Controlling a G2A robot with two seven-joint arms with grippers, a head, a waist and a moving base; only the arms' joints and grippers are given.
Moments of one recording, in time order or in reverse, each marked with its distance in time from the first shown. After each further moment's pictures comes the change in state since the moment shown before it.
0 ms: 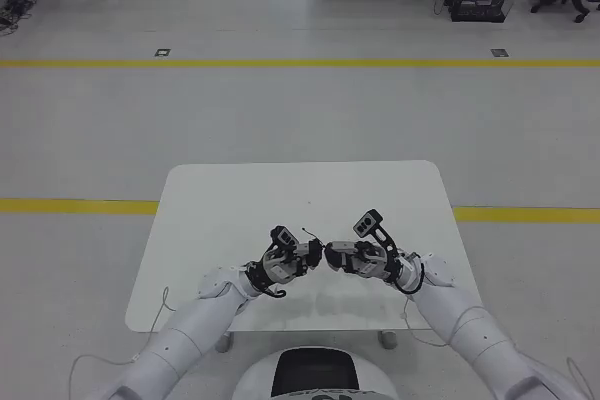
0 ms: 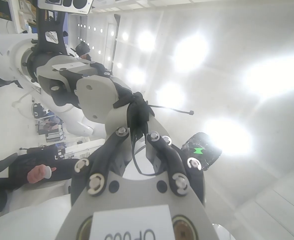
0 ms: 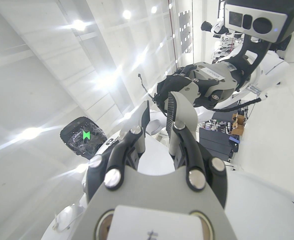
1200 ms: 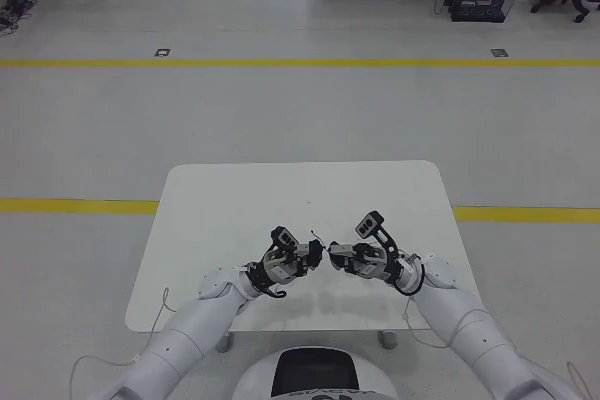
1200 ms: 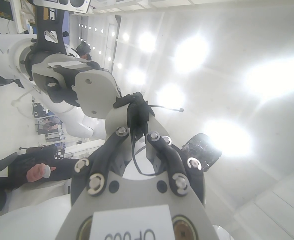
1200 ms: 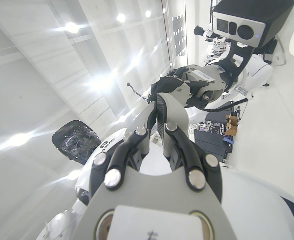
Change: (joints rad) left arm 0.005 -0.006 -0.010 0.004 0.012 0.010 0.000; right arm -0.024 -0.012 0.057 -0.002 -0.088 0.011 -0.017
